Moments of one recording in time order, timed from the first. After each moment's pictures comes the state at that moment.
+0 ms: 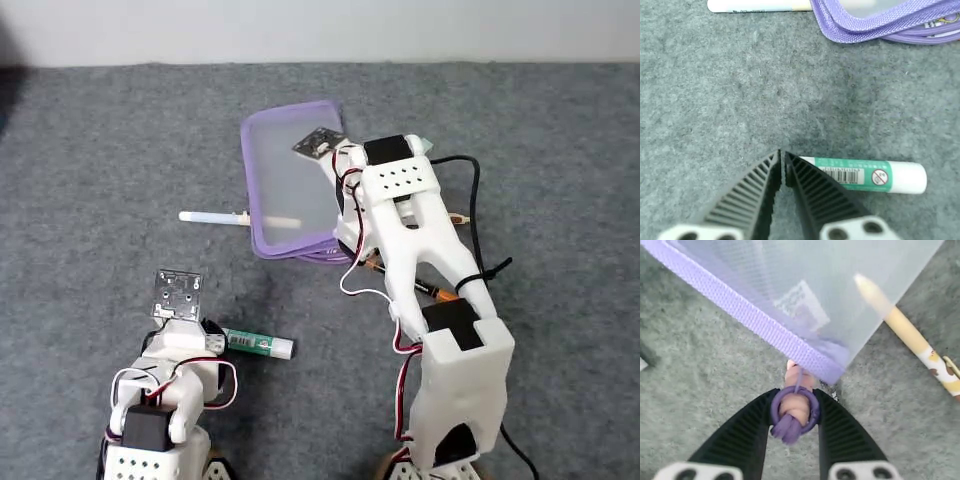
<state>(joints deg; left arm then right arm) 2.2 -103.4 97.0 69.4 5.2 -17.3 23.8 -17.1 91.2 29.1</state>
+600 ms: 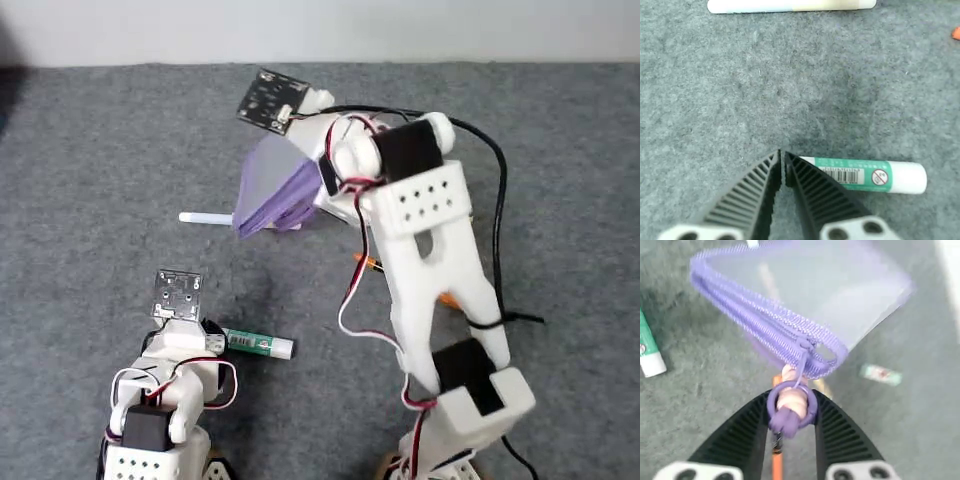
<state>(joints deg) 2.2 -103.4 97.0 69.4 5.2 -25.1 6.3 -39.4 100.3 42.9</state>
